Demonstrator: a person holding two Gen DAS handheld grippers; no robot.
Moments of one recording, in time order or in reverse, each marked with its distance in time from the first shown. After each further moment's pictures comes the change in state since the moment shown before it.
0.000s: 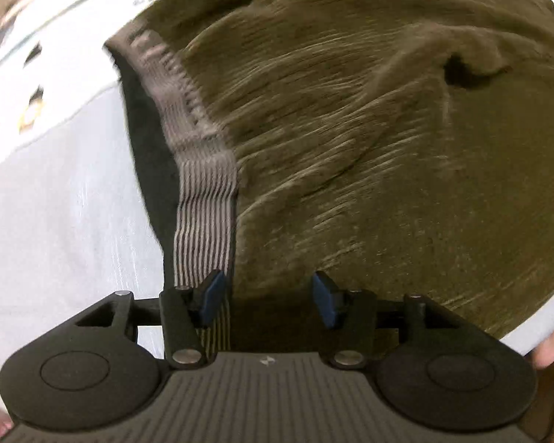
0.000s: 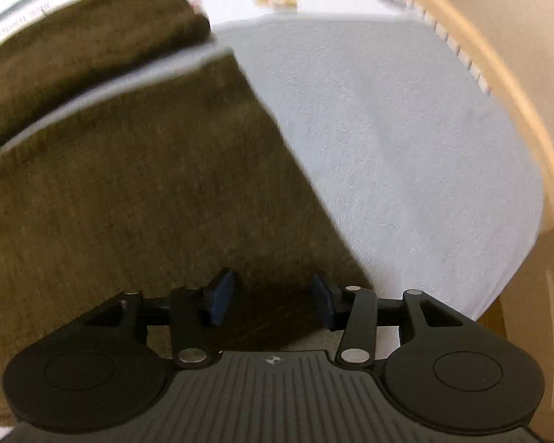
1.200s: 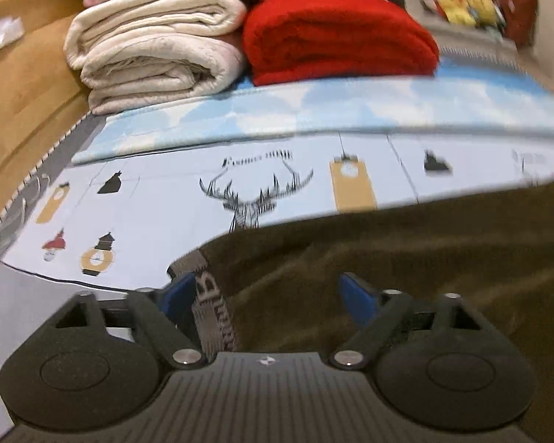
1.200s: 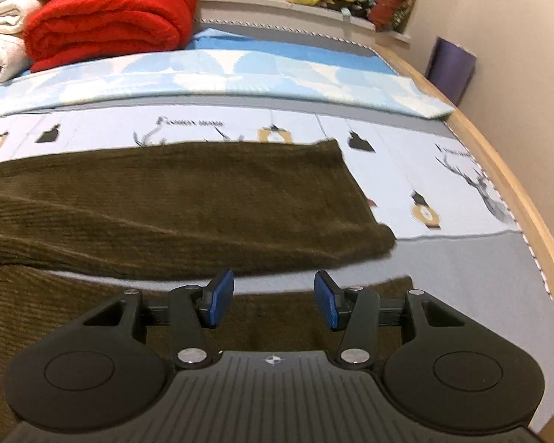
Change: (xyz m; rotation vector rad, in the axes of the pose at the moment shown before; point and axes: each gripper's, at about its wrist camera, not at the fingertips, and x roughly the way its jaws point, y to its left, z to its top) left arm -0.056 0.015 0.112 -0.321 -0.471 0.163; right arm -0.094 0.142 0.041 -0.274 -0.417 0.199
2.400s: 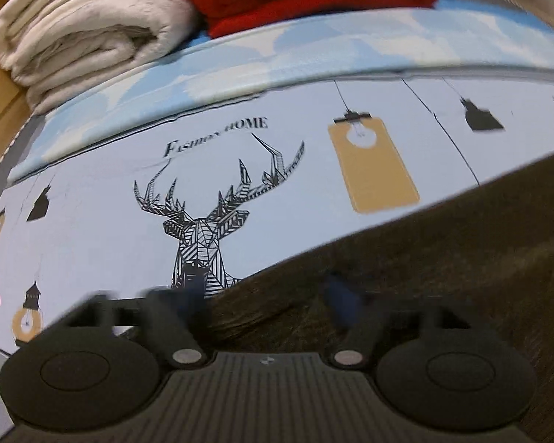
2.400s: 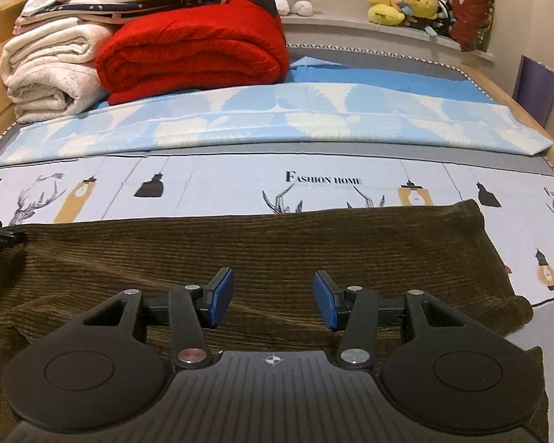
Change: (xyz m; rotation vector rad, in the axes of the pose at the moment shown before) left arm 0.169 -0.029 0.036 0.197 0.153 -0.008; right arm 0.020 0.110 0.087 0.016 -0.038 0.249
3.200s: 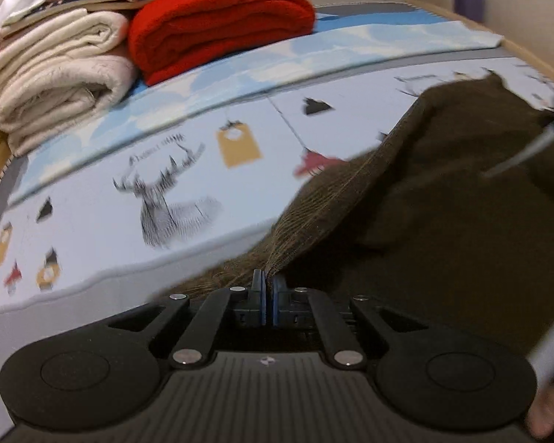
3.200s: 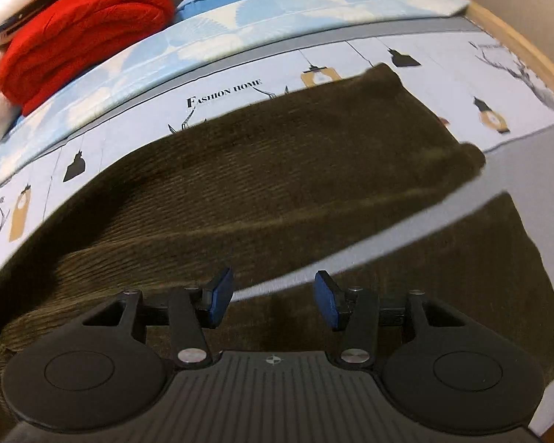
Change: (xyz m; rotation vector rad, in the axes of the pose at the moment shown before) left arm -0.226 -0.049 -0.128 0.145 -0.112 -0.180; right arm -0.006 -0.056 -0.051 0.355 0.223 -0.116
